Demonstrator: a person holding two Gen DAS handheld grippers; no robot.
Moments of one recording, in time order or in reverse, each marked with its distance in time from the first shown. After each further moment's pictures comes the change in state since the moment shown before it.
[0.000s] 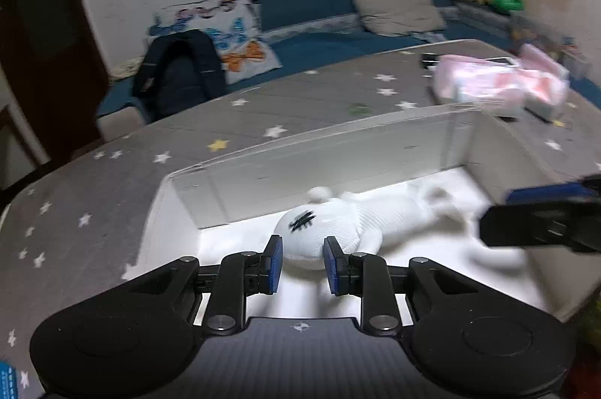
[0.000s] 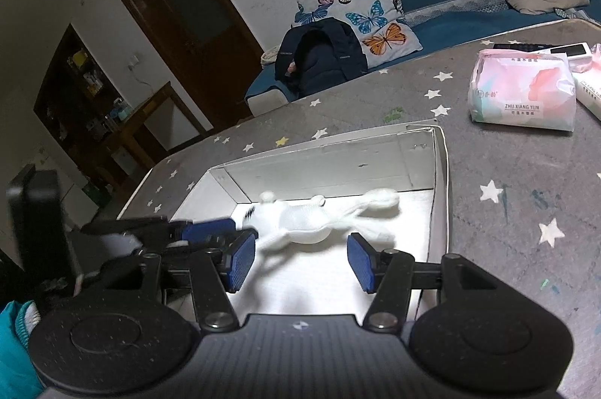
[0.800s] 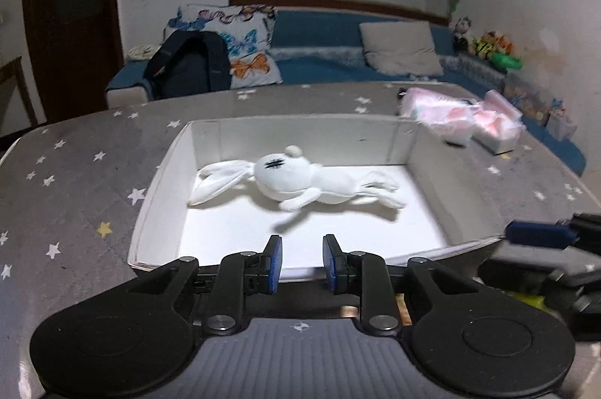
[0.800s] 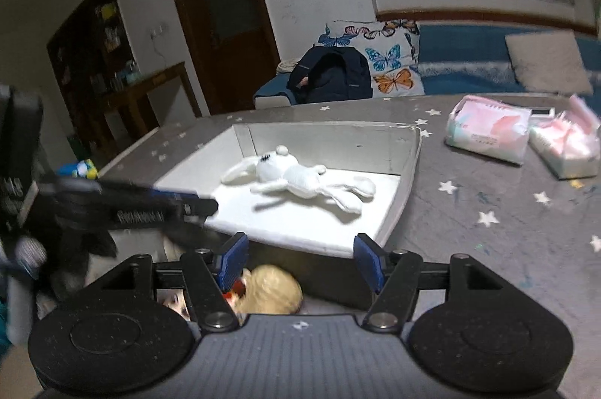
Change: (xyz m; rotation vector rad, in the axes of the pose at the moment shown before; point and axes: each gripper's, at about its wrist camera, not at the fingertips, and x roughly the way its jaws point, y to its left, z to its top) left arm -0.103 -0.005 -0.058 -0.177 -0.092 -0.099; right arm -0.089 0.034 -0.078 -0.290 -0.077 -0.099
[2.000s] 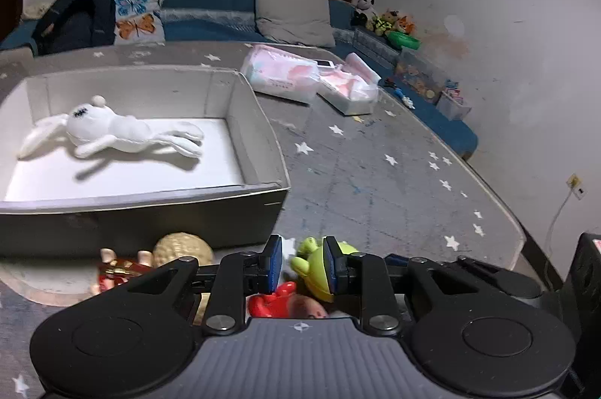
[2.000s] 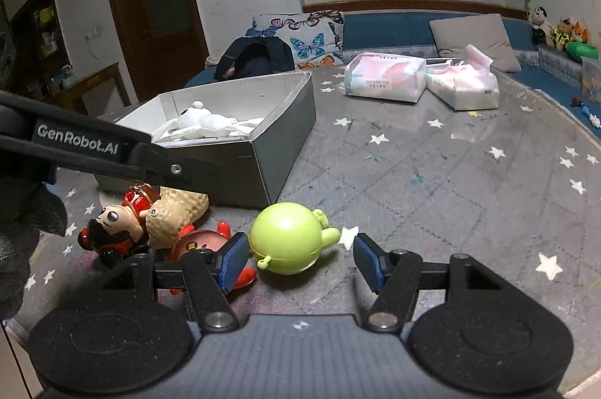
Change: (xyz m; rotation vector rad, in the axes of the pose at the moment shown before) left arm 0.003 -0.097 -0.016 -0.030 0.131 -0.385; right arm -0.045 -0.035 -0.071 0.103 0.013 -0.201
